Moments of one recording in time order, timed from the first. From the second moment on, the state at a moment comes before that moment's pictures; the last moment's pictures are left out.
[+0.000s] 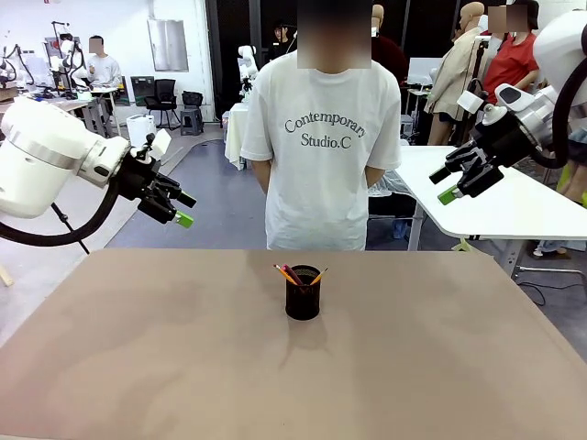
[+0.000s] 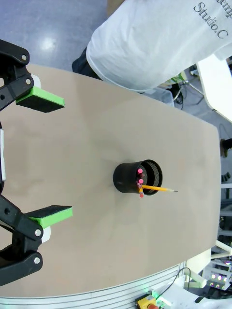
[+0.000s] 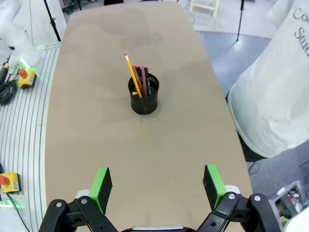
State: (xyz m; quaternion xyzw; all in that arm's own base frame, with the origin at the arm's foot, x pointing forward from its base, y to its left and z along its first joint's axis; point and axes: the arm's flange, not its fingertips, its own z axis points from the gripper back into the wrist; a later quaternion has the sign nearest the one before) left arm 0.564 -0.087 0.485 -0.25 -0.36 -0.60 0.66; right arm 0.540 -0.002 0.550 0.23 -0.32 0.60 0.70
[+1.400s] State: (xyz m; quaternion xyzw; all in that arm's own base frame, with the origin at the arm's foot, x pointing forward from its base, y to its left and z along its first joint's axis) left arm 0.564 -0.087 0.485 -0.25 -0.36 -0.60 0.66; right arm 0.540 -0.002 0.550 0.23 -0.32 0.60 0.70
